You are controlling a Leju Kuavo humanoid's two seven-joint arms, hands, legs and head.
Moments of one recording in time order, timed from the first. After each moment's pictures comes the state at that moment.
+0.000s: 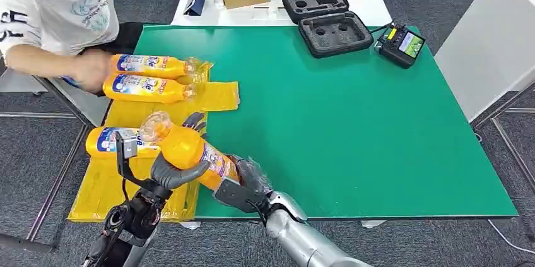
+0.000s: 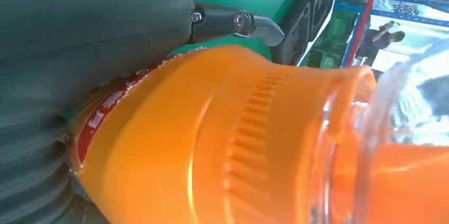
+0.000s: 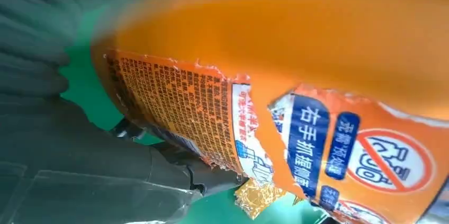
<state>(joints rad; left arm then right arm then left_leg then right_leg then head) -0.16 0.00 -0.23 -1.39 0.58 -0.21 -0.30 -0.49 0.31 0.51 -0.51 0.38 -0.35 -0.56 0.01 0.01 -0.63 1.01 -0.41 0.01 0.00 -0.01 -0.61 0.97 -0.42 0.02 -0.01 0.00</state>
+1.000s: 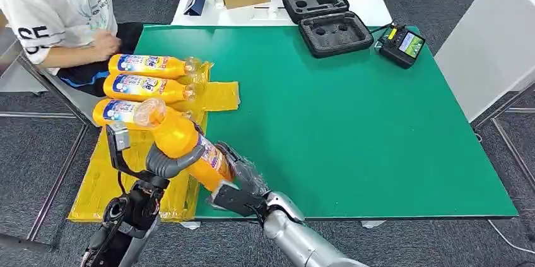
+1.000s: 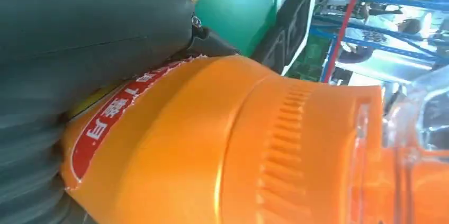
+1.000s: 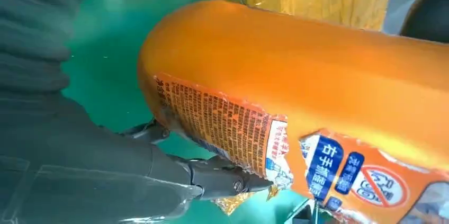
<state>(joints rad) -0.21 0.01 -0.23 -1.39 0.58 -0.11 -0.36 -0.48 0.33 0.49 -0.52 0.37 -0.36 -0.66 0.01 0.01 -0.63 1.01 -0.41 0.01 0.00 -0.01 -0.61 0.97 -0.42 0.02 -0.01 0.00</state>
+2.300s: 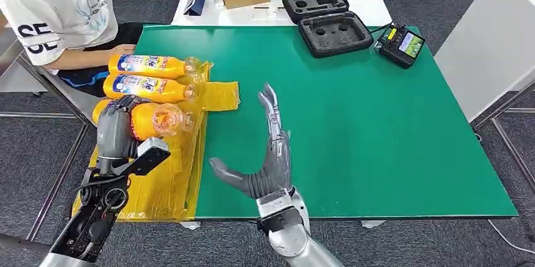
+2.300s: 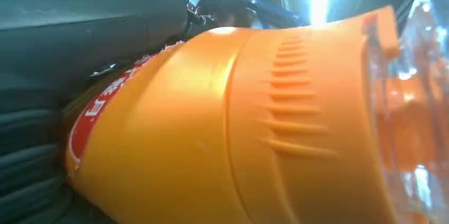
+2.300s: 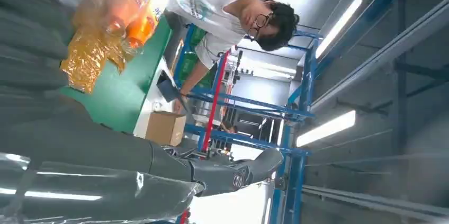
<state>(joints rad) -0.29 0.12 -0.15 -1.32 -0.66 0.62 -0.50 -0.25 0.20 0.57 -1.41 0.13 -0.69 -0.70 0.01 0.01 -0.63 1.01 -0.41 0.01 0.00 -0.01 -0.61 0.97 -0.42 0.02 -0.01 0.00</state>
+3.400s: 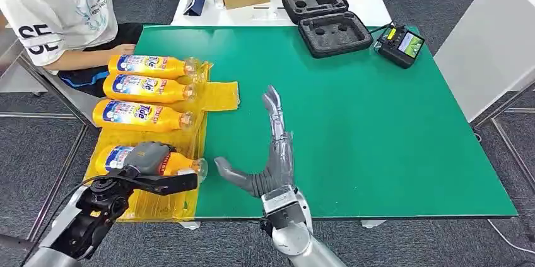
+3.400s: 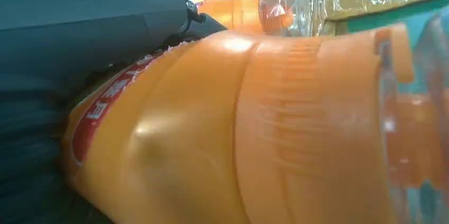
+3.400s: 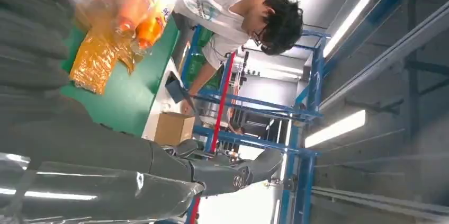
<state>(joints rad) -0.33 0.24 -0.31 -1.22 -1.01 -0.14 -0.19 -0.24 0.19 0.56 -1.40 0.10 -0.67 -0.70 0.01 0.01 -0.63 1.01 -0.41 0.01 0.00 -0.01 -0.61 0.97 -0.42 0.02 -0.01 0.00</state>
